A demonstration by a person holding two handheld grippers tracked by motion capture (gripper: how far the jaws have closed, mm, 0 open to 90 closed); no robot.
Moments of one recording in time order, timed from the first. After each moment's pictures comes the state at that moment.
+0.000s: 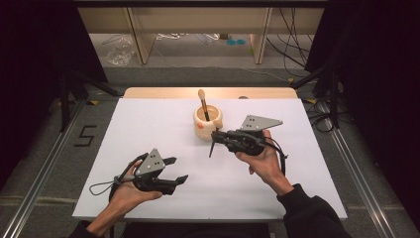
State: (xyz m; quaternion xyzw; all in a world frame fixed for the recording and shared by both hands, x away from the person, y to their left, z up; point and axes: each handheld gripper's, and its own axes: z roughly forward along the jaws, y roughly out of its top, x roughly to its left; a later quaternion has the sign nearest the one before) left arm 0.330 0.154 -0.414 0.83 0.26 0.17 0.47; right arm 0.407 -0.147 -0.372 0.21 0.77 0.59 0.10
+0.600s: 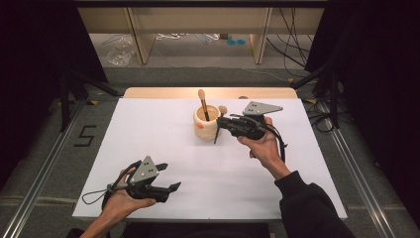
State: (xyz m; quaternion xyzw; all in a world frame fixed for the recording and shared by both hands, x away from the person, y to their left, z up) left arm 0.316 0.168 -0.427 0.83 0.29 0.17 0.45; right arm 0.450 -0.156 -0.371 0.24 0.77 0.58 0.13
